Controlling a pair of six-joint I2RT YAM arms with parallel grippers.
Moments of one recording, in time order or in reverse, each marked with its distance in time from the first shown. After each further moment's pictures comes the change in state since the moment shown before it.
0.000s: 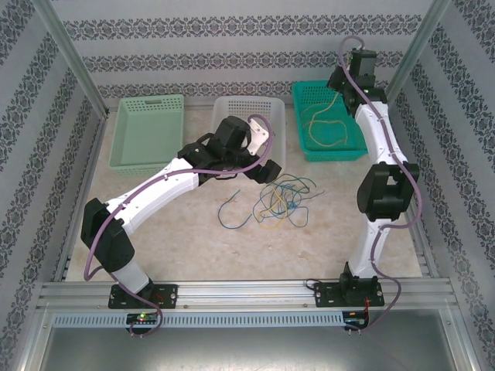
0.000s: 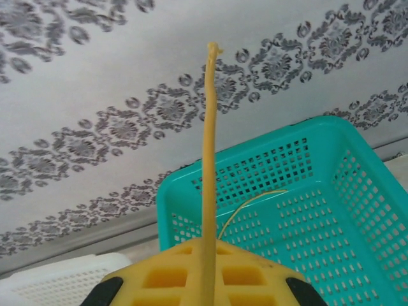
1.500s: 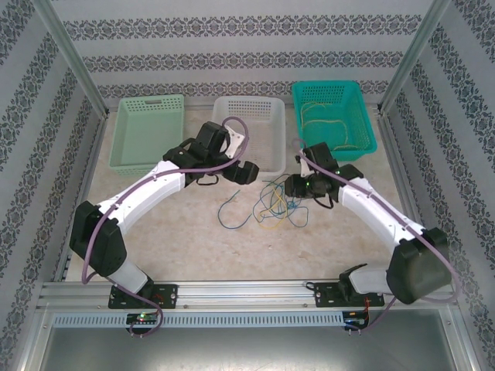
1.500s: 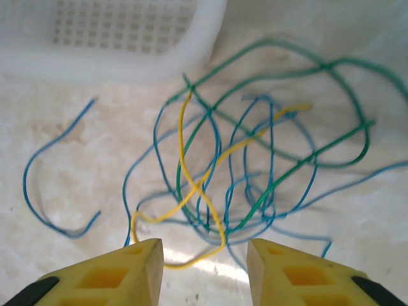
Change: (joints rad) left arm 0.135 -0.064 -0.192 -0.003 0.071 -0.100; right arm 0.417 -0.746 -1.100 -0.234 -0.148 -0.009
